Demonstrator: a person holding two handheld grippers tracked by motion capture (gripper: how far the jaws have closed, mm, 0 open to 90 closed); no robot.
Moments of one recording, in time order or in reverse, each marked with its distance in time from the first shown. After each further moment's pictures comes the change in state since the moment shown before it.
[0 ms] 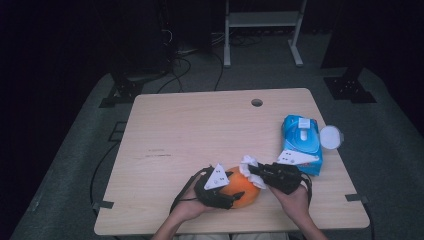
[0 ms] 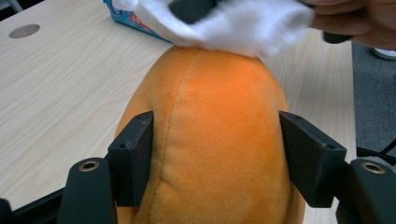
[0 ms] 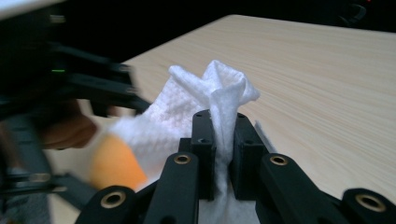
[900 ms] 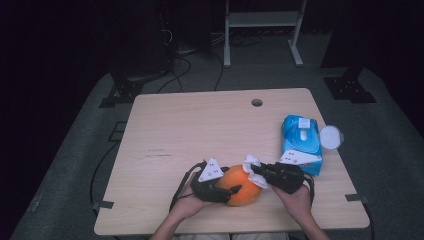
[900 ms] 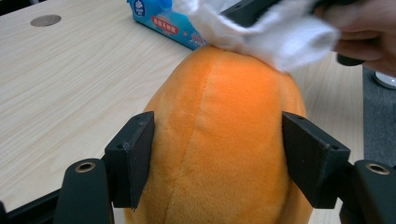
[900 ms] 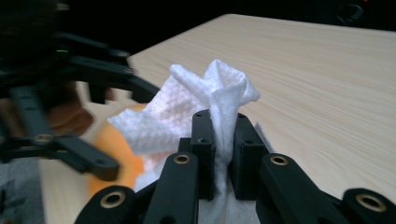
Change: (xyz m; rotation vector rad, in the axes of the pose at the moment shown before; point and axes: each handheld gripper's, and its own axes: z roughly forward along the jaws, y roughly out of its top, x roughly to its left) left arm 0.012 0.000 -0.004 -0.032 0.037 -0.113; right arm -0.006 -0.003 -0.004 -0.004 -0.001 0.005
